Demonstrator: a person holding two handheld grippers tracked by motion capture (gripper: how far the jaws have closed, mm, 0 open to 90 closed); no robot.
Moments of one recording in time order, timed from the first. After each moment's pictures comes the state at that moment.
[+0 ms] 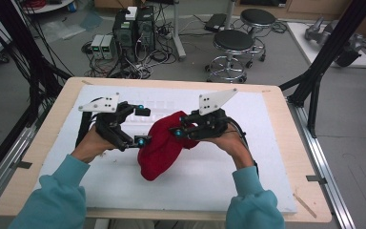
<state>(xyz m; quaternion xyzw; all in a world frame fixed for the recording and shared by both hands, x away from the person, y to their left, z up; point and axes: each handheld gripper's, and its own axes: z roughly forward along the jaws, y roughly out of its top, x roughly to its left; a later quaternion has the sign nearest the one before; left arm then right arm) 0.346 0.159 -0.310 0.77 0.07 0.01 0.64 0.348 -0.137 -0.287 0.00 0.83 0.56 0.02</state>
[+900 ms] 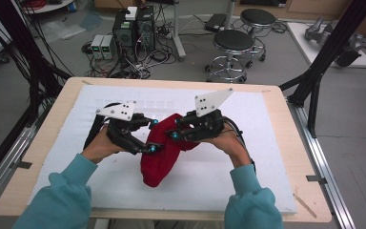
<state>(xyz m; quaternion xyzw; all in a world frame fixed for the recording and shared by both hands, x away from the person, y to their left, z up) 0.343 0.137 -0.320 0.80 0.03 -0.03 0.60 0.348 -0.129 -0.287 -0.03 0.83 0.56 0.00</state>
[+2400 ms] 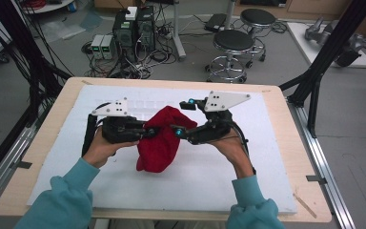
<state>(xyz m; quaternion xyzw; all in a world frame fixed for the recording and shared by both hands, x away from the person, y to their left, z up) 0.337 0.151 -0.316 0.79 0.16 0.06 0.59 0.324 -0.144 -0.277 0.12 0.78 0.60 0.12</state>
